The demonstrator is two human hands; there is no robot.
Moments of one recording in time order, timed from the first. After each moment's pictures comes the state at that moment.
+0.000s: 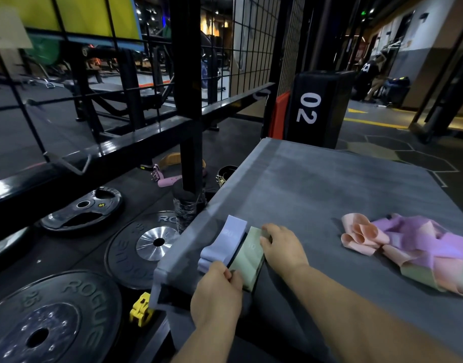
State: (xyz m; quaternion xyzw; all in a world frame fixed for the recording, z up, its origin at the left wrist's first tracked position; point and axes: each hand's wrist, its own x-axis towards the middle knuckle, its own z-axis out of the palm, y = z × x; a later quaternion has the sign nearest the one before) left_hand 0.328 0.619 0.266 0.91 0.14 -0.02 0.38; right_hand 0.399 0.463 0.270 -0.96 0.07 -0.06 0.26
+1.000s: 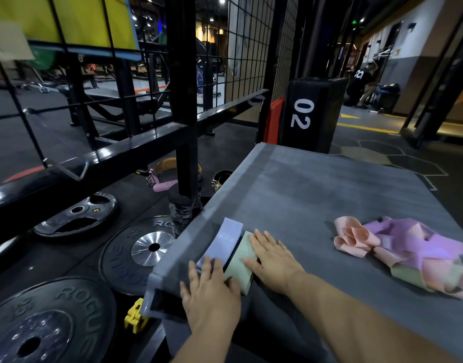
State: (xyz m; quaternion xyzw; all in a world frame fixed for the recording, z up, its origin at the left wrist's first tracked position) left_hand 0.323 0.619 0.267 0.97 0.07 -0.02 0.23; right_hand 0.386 0.459 0.262 -0.99 -0.06 0.10 0.08
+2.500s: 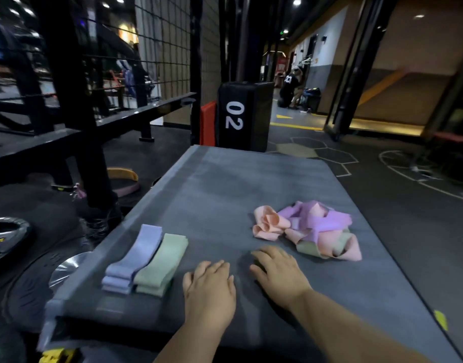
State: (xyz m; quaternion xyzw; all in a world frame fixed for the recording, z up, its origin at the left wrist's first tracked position) left_hand 0.290 0.498 0.277 0.96 -0.18 0.05 0.20; right_hand 0.280 0.320 0.266 -0.99 0.06 -0.03 0.10
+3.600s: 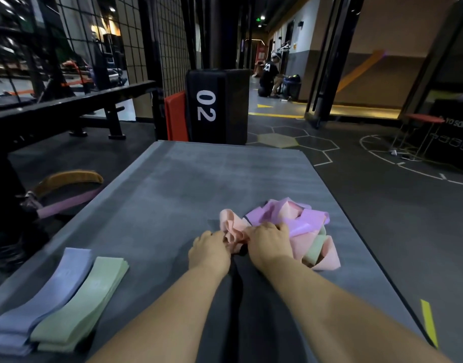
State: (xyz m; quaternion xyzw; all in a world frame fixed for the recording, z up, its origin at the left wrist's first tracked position) left_hand 0.401 0.352 0.266 0.96 -0.18 -0.02 0.22; right_hand 0.356 0.226 0.277 -0.98 0.17 -0.04 -0.09
